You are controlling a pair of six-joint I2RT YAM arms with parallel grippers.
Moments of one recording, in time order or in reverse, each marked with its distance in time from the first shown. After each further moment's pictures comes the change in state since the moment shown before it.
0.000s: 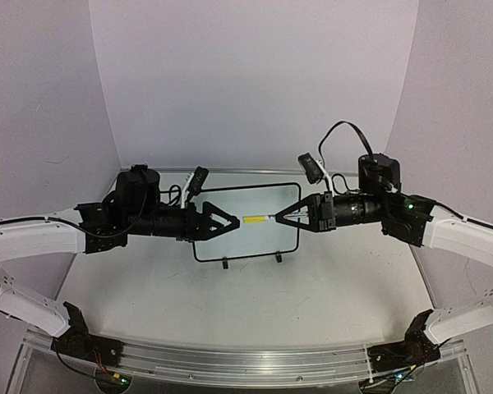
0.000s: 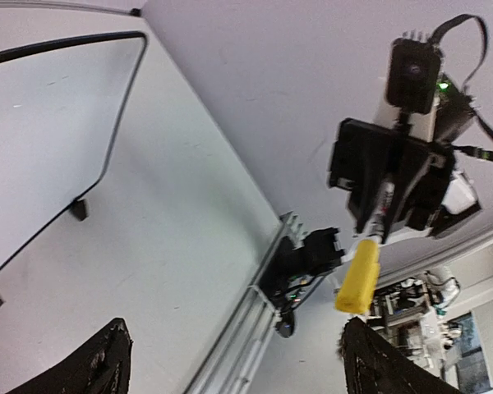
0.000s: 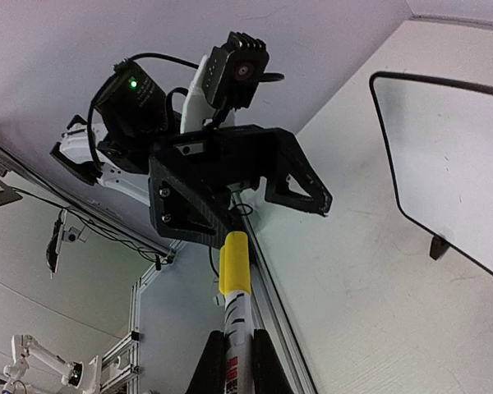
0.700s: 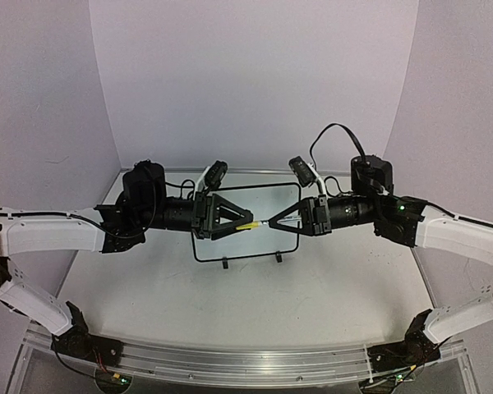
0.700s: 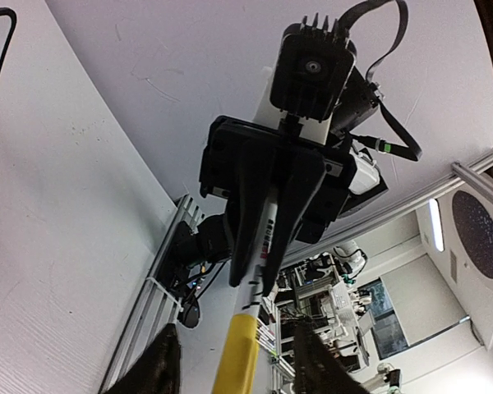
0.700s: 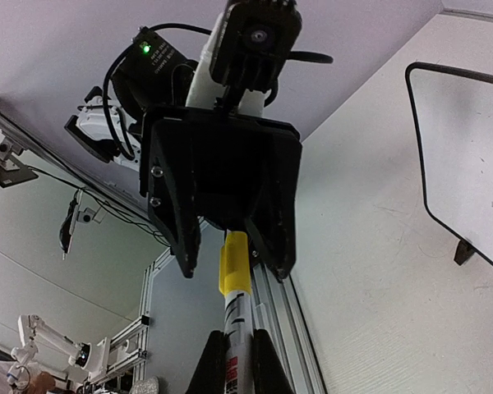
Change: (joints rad) left arm -0.003 0.129 0.014 0.386 0.295 -0.267; right arm 0.019 0.042 0.000 0.067 -0.071 -0.005
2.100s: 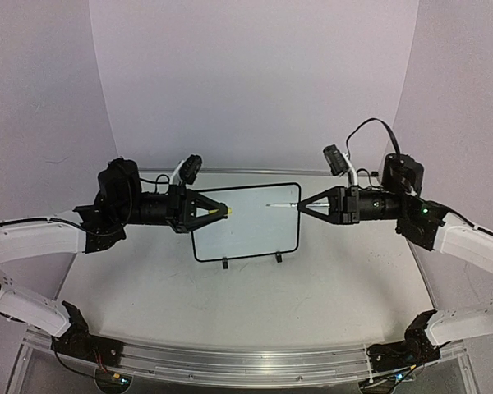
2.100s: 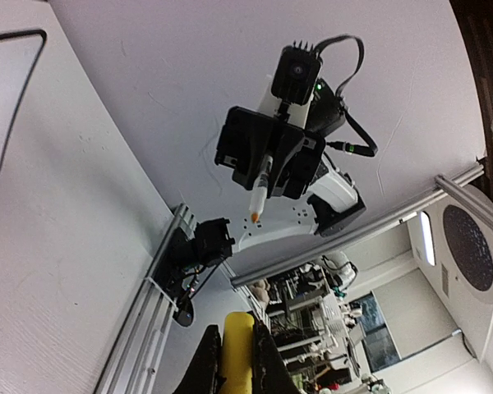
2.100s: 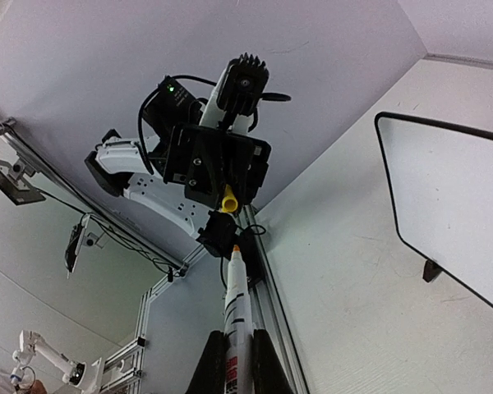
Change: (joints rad) left arm 0.106 -0.128 -0.085 -0.002 0.072 -0.045; right arm -0.146 -0.139 -0.090 0.064 -0.076 0.028
